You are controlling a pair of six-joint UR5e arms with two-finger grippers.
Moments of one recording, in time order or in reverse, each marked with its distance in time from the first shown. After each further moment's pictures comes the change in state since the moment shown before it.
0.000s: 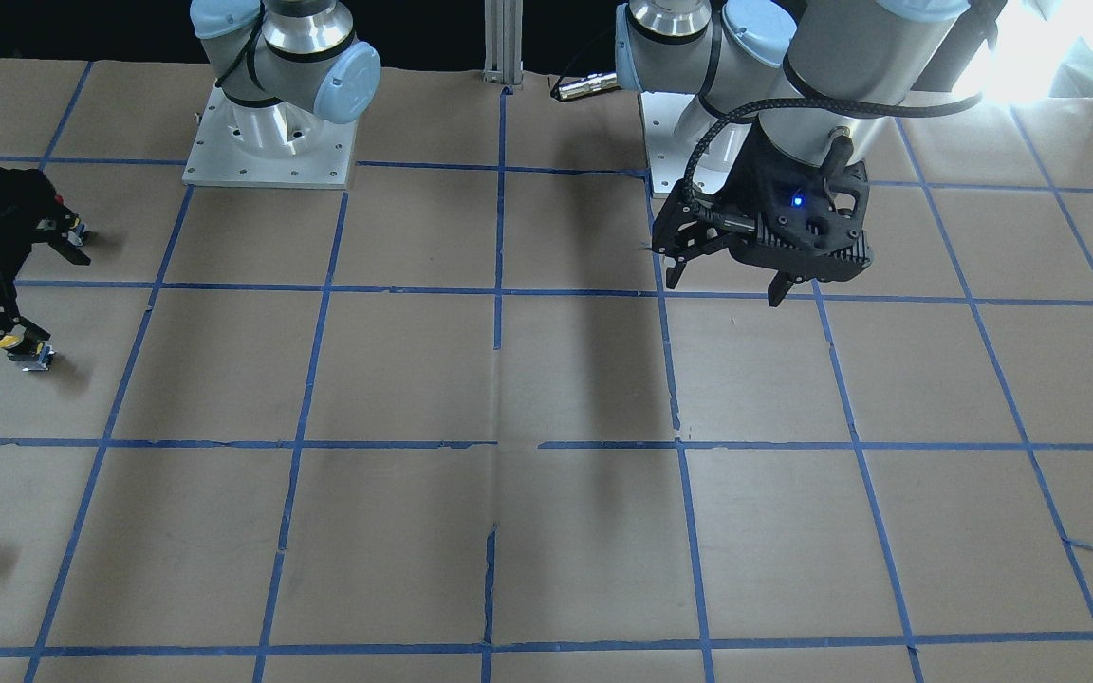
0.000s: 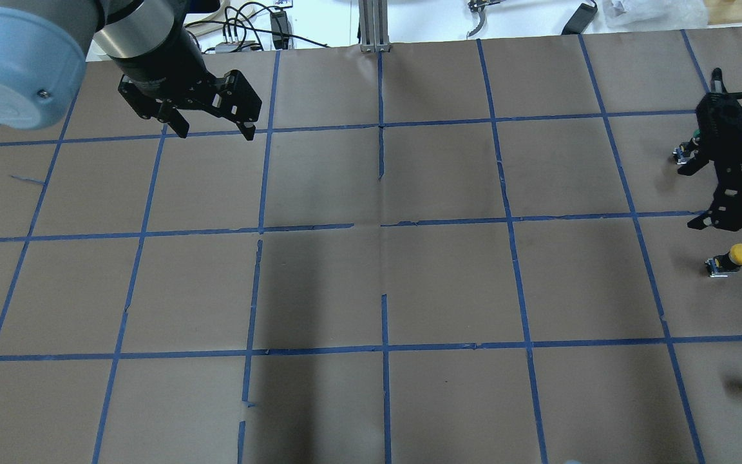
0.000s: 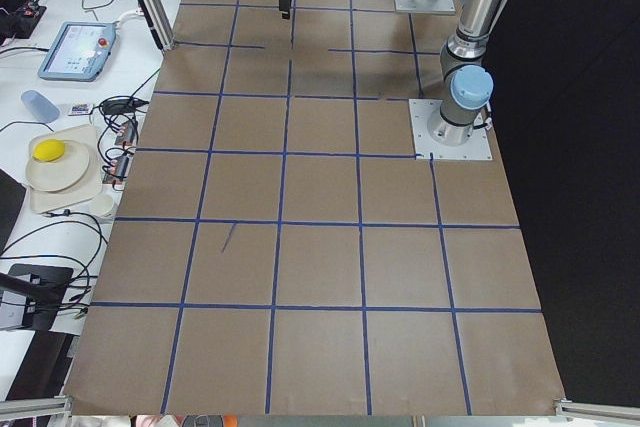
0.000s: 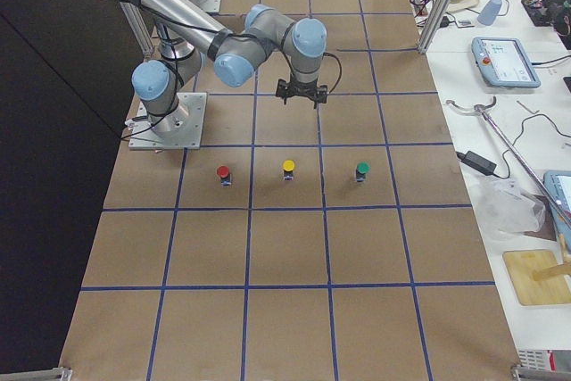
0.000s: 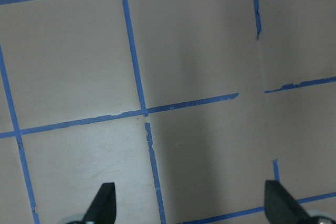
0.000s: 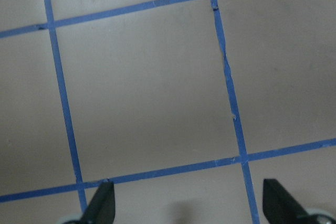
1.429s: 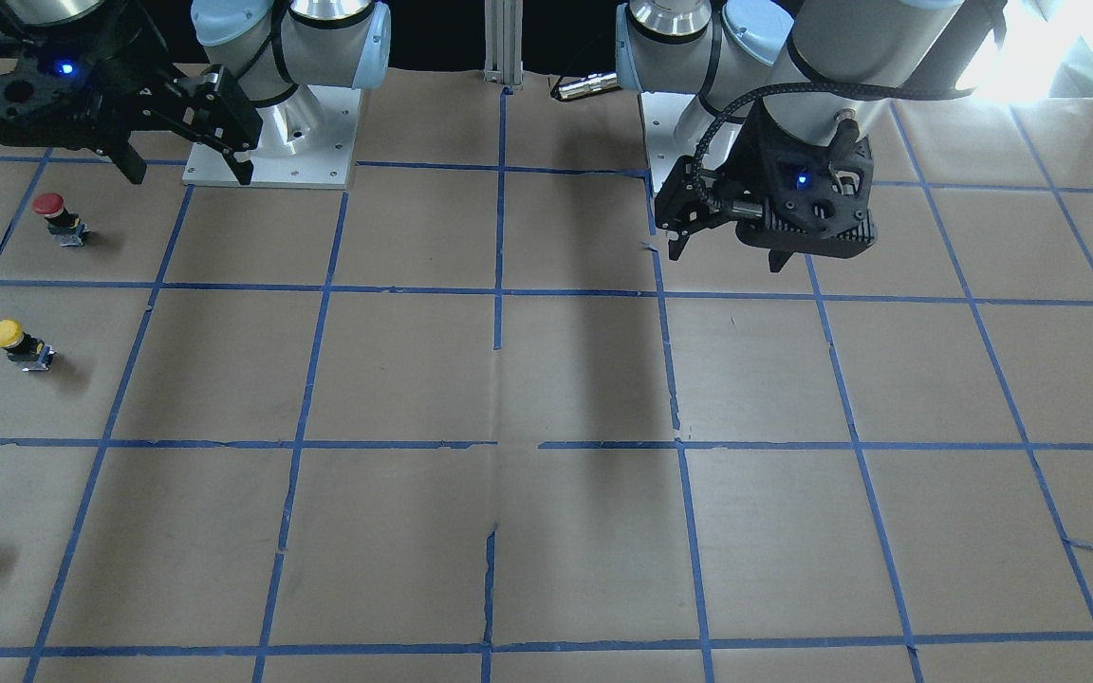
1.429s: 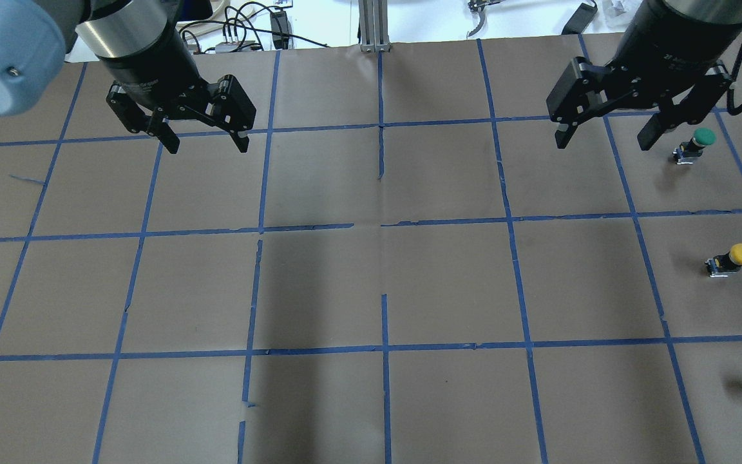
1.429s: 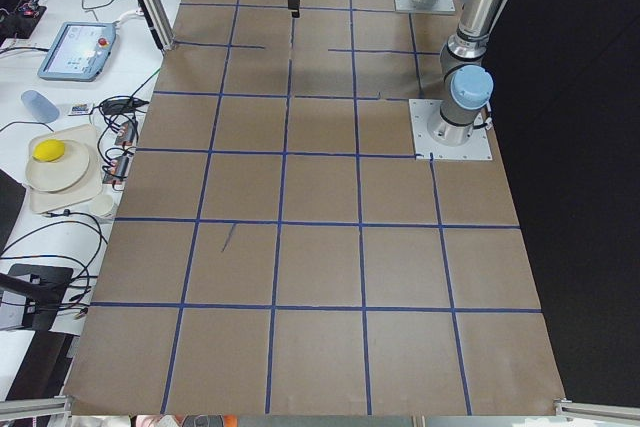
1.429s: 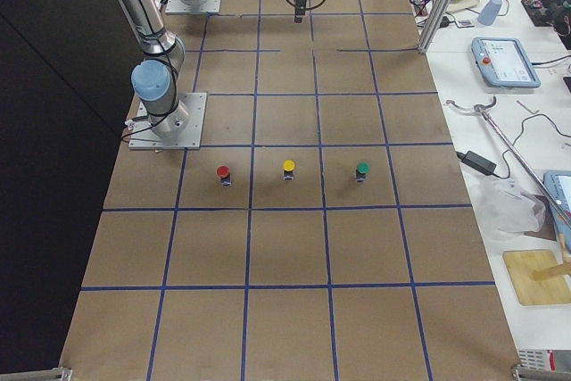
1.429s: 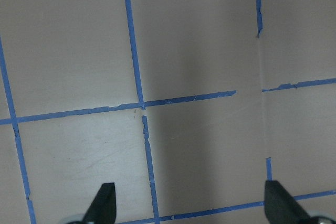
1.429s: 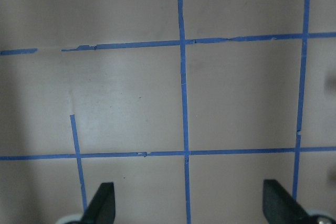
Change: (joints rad) left arm 0.002 0.018 0.032 -0.147 0.018 -0.062; right arm 0.417 -0.028 -0.376 0.404 -0.075 1.838
